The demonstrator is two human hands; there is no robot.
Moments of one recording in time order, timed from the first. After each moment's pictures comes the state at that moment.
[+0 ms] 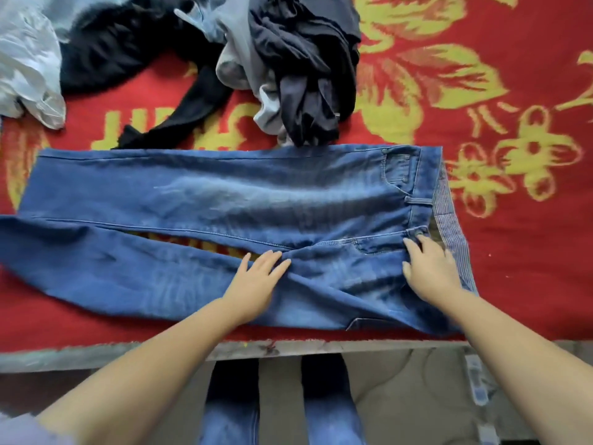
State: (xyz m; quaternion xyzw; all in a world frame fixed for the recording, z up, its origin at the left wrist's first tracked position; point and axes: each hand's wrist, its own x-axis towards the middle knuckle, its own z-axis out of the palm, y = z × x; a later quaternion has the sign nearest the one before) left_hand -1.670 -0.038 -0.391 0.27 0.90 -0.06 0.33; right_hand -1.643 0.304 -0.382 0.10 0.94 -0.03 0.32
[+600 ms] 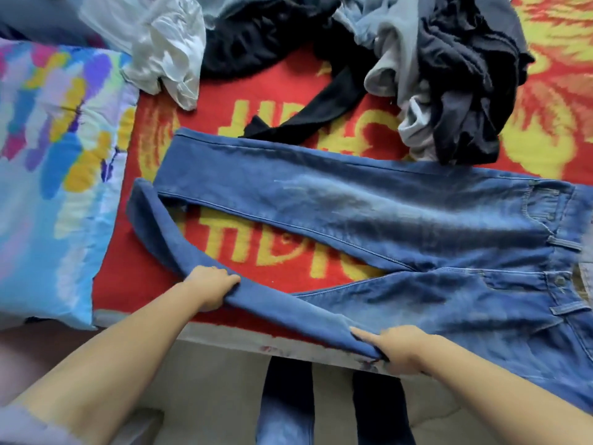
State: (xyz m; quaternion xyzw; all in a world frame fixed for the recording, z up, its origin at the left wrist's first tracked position) left_hand -1.699 -0.324 -0.365 0.21 0.84 -0.19 0.46; right_hand -1.634 0.048 -0.390 -0.30 0.76 0.02 0.58
